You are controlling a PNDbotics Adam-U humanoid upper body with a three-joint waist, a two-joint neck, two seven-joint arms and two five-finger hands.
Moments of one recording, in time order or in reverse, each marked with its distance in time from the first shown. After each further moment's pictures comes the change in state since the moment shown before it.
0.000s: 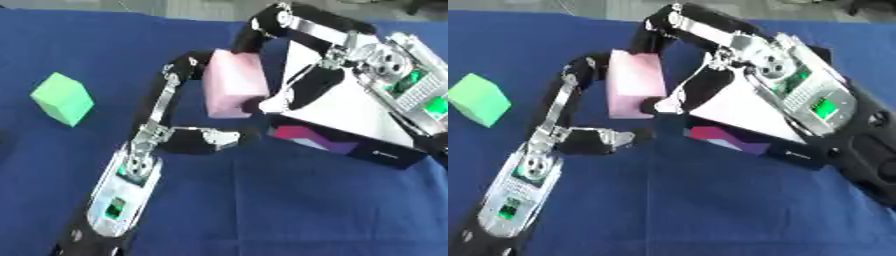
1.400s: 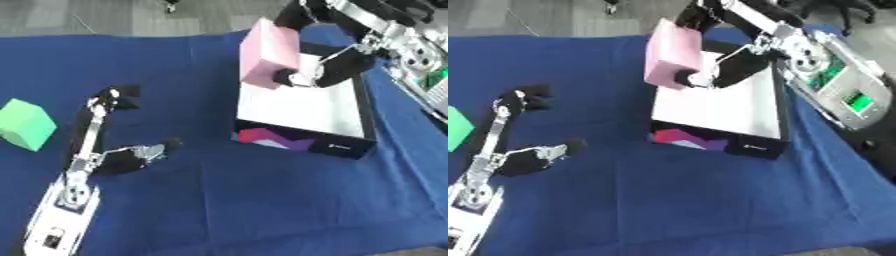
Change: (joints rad) left arm 0.122 0.168 0.059 0.018 -0.051 0.066 0.095; right arm 0.249 -0.174 -0.218 0.001 -0.122 -0.005 -0.258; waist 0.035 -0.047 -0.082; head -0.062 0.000
